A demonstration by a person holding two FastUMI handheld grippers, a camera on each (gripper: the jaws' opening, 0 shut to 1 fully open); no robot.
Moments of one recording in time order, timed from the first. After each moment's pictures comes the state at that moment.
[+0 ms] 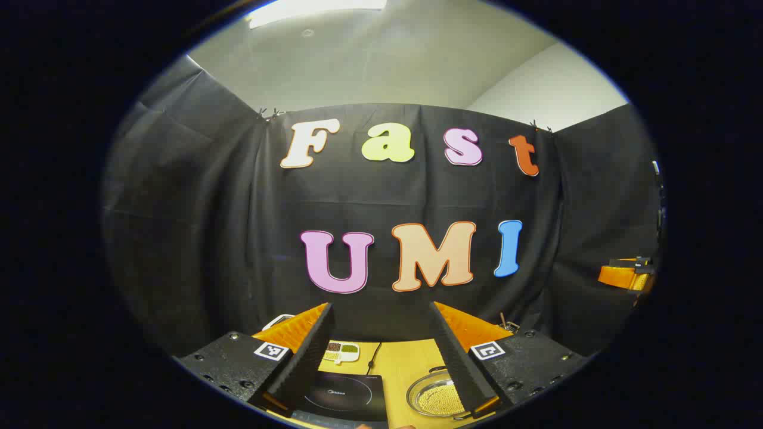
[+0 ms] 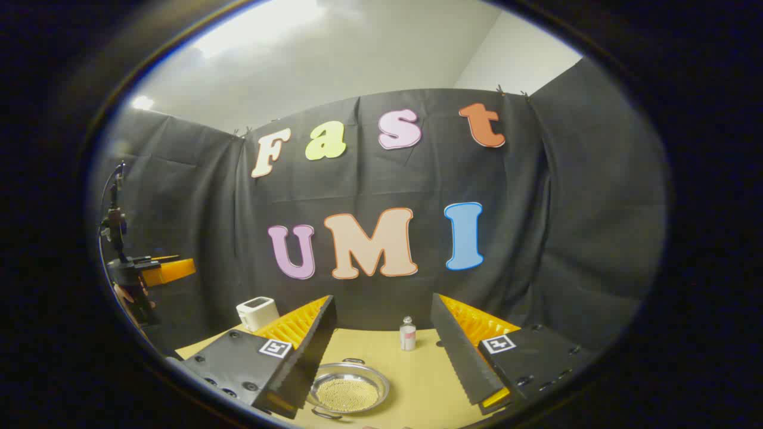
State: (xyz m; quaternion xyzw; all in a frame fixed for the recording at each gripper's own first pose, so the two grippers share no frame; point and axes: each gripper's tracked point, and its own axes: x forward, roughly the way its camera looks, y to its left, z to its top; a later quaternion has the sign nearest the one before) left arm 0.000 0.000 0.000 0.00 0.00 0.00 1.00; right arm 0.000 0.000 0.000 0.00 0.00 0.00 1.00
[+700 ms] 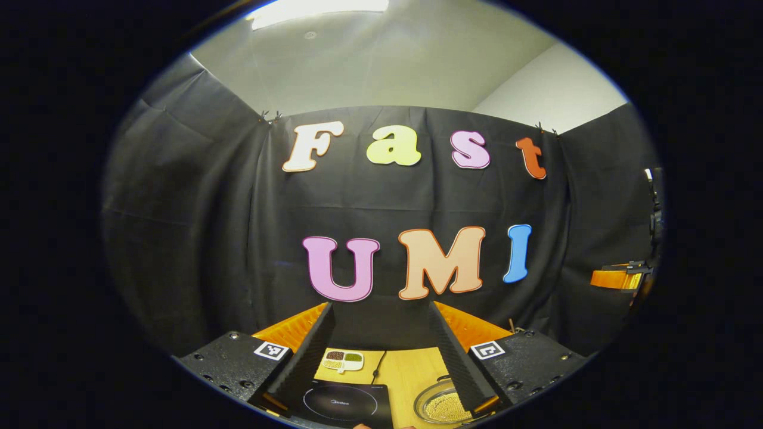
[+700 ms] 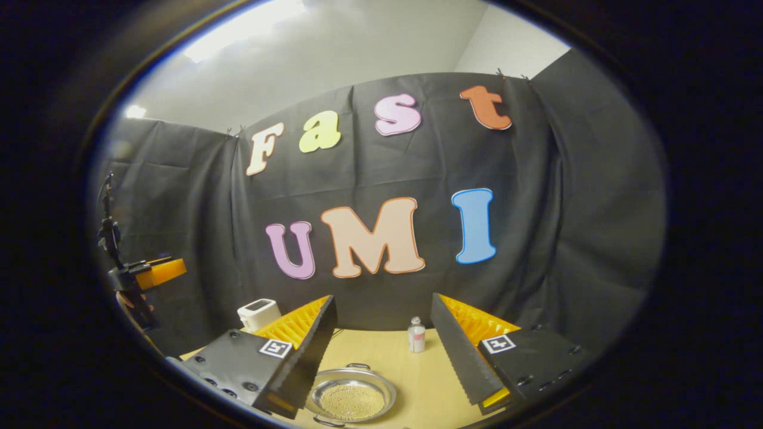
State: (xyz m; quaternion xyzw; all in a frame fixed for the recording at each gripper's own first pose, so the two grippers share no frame) left arm 0.029 0.022 0.005 0.01 -0.02 0.02 1.00; right arm 0.063 0.000 -0.015 0.03 0.02 0.02 1.00
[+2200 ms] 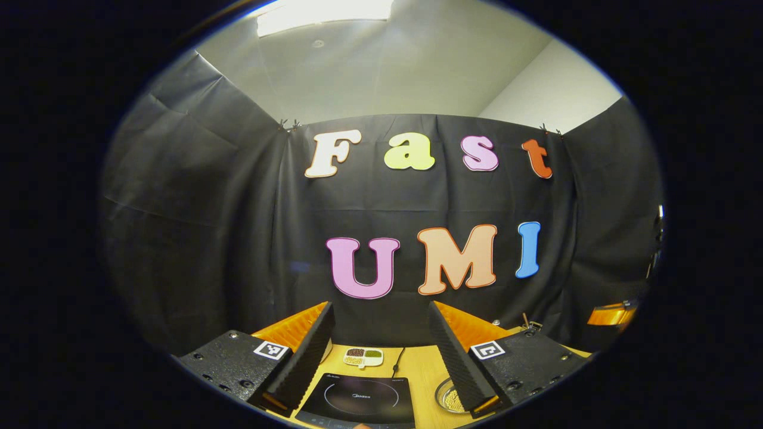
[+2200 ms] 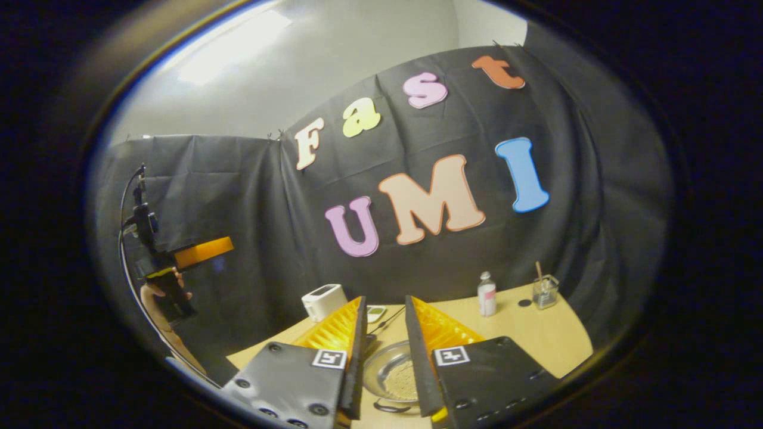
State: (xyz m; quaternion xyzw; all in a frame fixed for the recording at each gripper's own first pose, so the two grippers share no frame) left arm -0.027 0.054 -0.019 0.01 -0.03 0.05 1.00; right arm -0.008 0.101 -0.142 0.12 0.06 0.16 0.98
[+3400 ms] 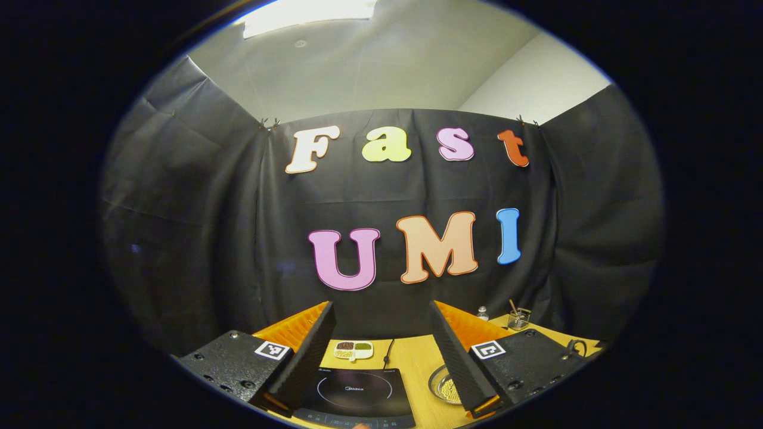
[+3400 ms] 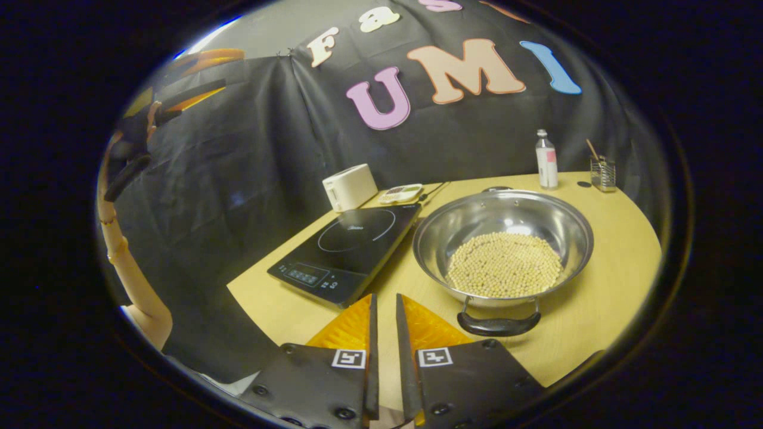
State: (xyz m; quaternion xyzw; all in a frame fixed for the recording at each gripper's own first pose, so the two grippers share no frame) left arm -0.045 0.023 -0.050 0.04 -0.02 0.00 1.00; right arm -0.047 0.227 -0.442 0.07 0.27 0.19 0.94
